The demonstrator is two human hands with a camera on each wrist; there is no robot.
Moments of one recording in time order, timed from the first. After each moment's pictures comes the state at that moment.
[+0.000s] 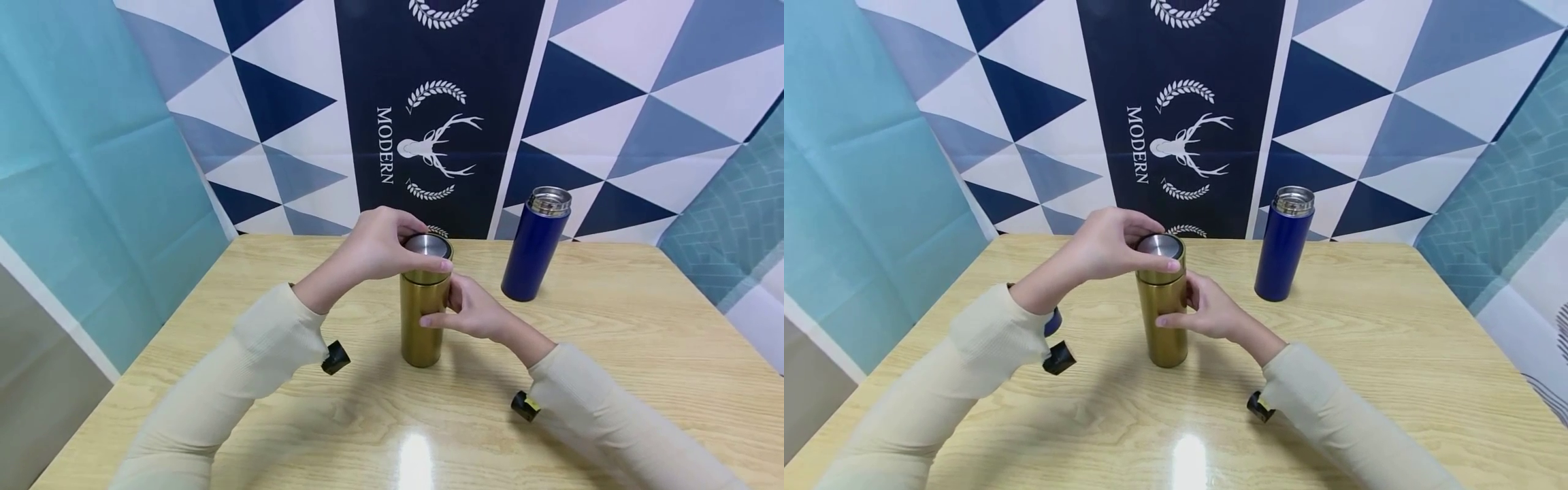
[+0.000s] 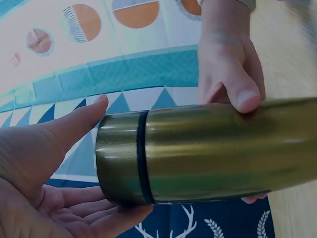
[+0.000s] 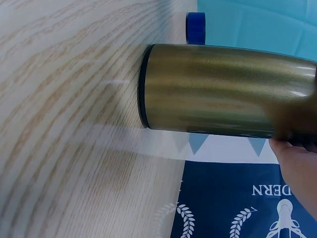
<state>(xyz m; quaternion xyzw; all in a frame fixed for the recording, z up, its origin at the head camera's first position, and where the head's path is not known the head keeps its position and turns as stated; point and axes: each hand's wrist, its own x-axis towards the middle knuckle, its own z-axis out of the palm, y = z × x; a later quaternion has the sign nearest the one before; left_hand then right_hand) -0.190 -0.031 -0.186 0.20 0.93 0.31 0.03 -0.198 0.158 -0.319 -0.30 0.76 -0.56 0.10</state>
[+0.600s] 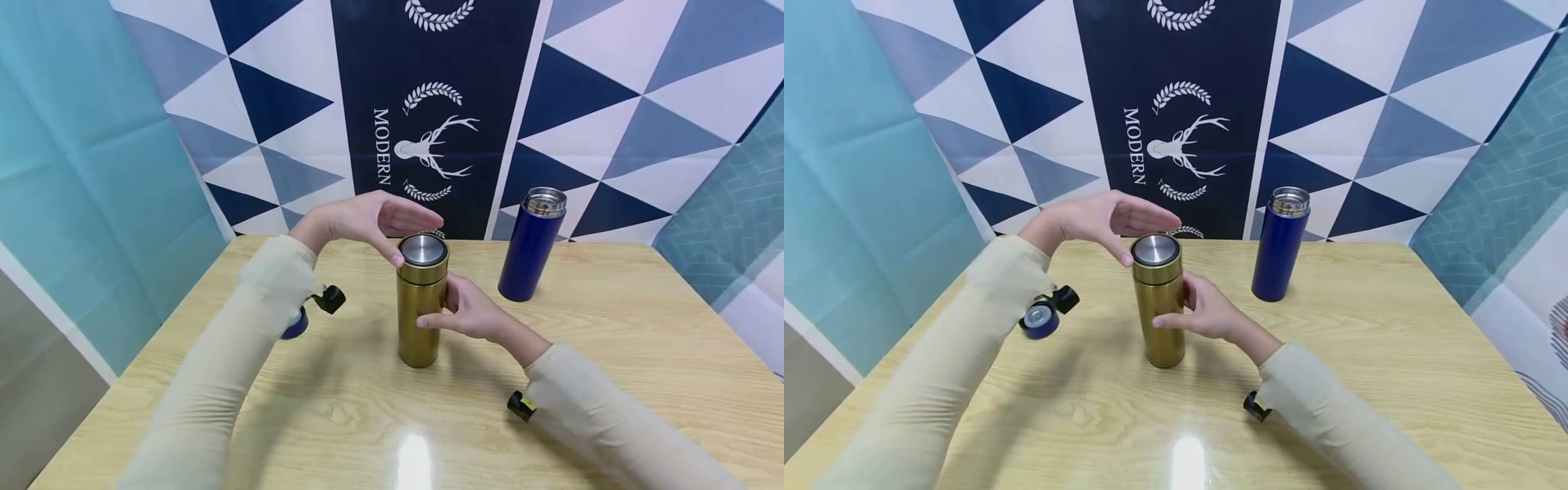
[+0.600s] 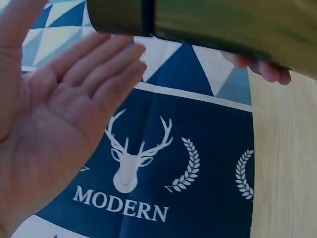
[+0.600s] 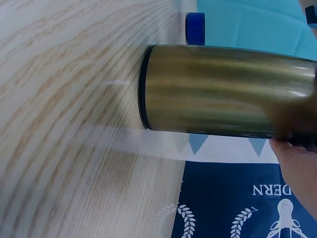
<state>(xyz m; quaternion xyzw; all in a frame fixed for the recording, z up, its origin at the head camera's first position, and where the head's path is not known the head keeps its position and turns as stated) -0.273 -0.059 -0.188 0.43 0.74 0.42 0.30 -0.199 0.158 -0.320 -0.30 0.75 -0.58 0.10</state>
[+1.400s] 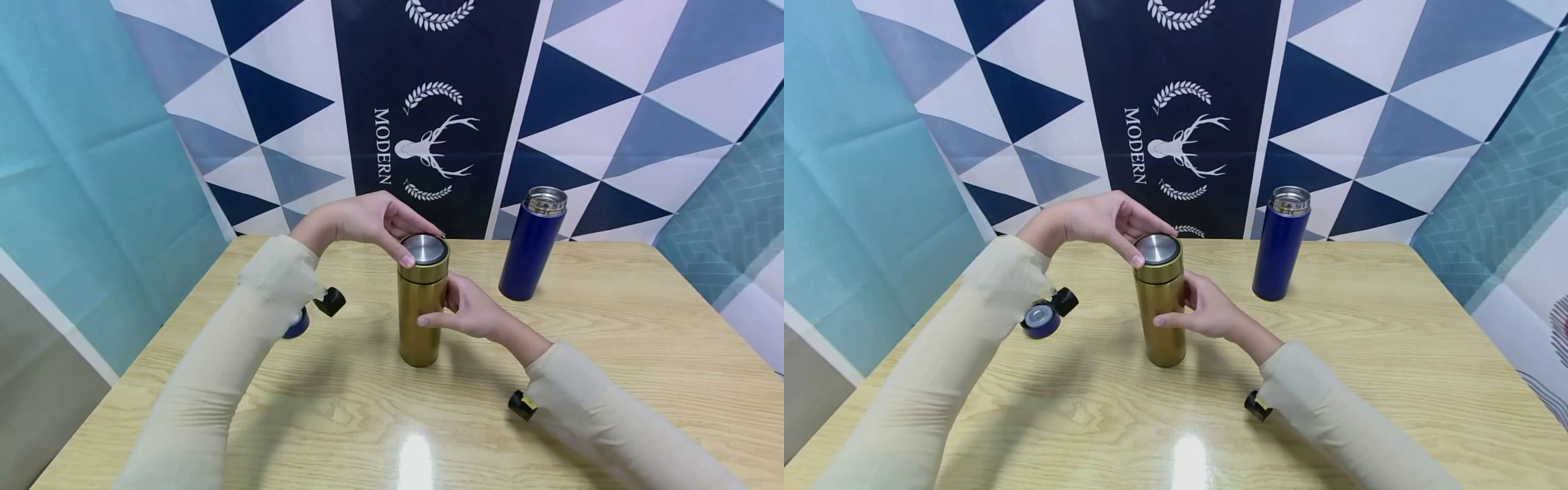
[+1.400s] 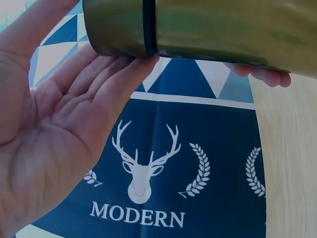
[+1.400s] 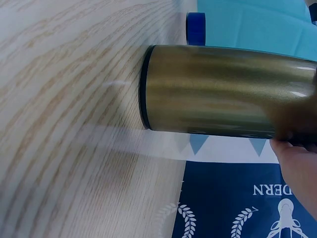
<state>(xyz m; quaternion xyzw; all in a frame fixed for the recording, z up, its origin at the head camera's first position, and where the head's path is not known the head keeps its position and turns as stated) -0.260 -0.052 -0.183 0.38 0.79 0.38 0.30 -0.197 0.158 -0.320 -0.30 0.76 -0.57 0.10</state>
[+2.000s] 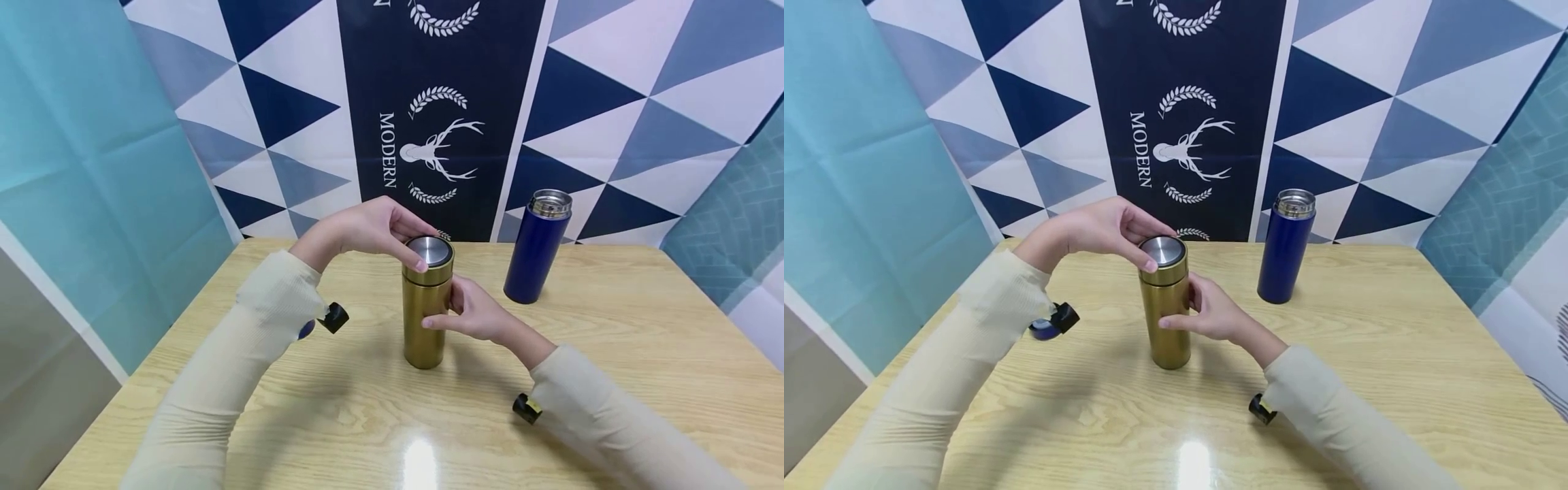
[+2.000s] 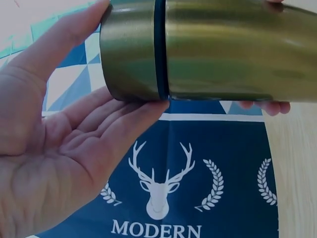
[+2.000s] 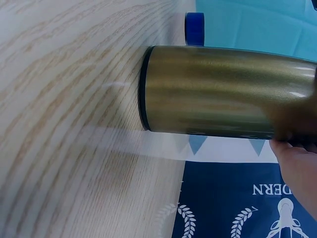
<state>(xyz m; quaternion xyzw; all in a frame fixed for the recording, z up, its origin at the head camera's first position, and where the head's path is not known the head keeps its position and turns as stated) -0.233 -0.051 -0.178 0.30 0.85 0.36 0.23 -0.196 0.157 -0.322 -0.31 0.75 -0.58 0.10</state>
